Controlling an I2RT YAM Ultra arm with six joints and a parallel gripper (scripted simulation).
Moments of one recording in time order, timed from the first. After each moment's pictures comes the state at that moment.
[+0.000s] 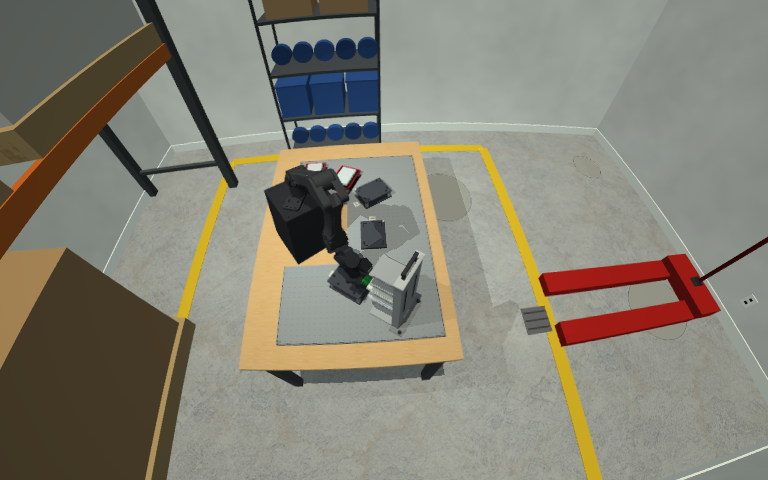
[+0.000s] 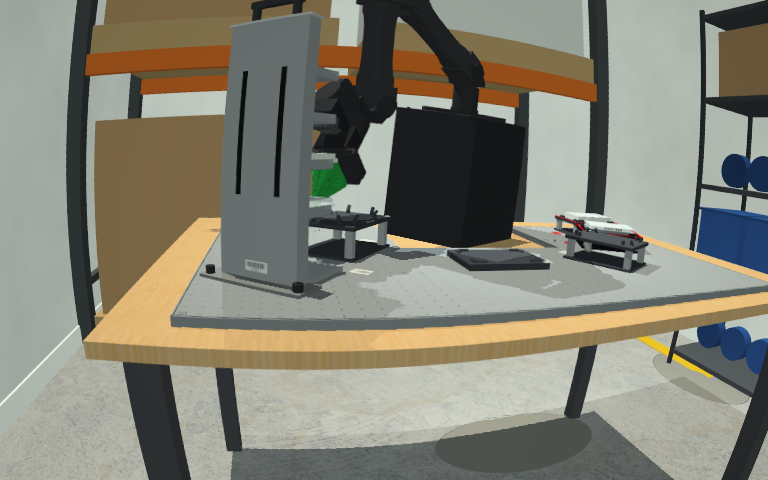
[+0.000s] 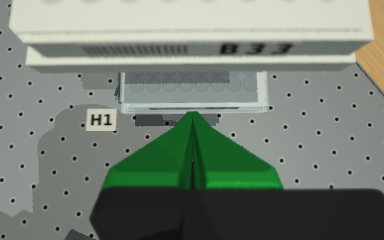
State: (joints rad) arm -0.78 2.64 1.02 0.81 -0.33 -0.21
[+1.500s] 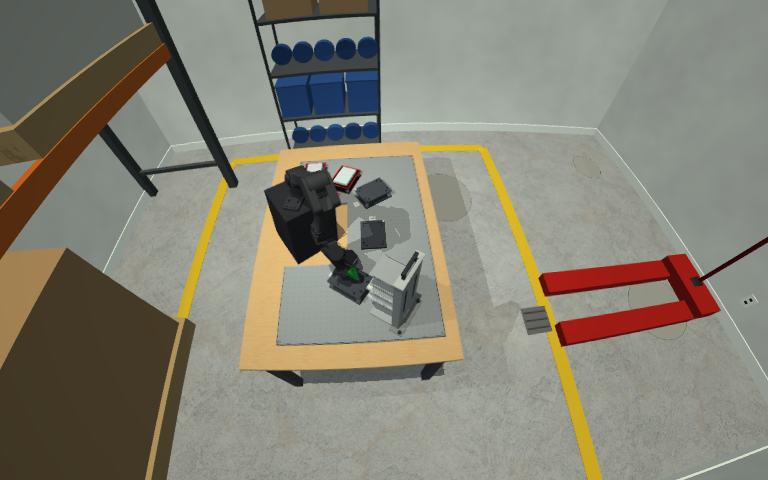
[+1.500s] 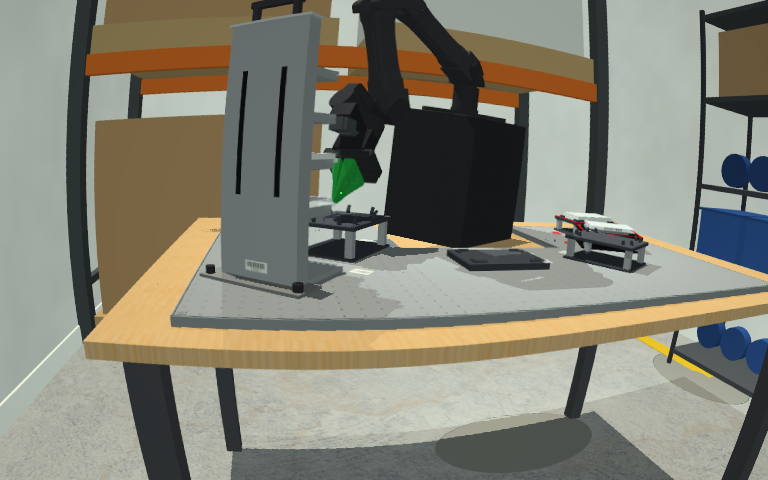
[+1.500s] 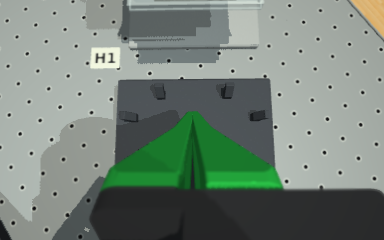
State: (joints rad) arm -0.86 2.63 0.77 1.01 -0.38 -0.27
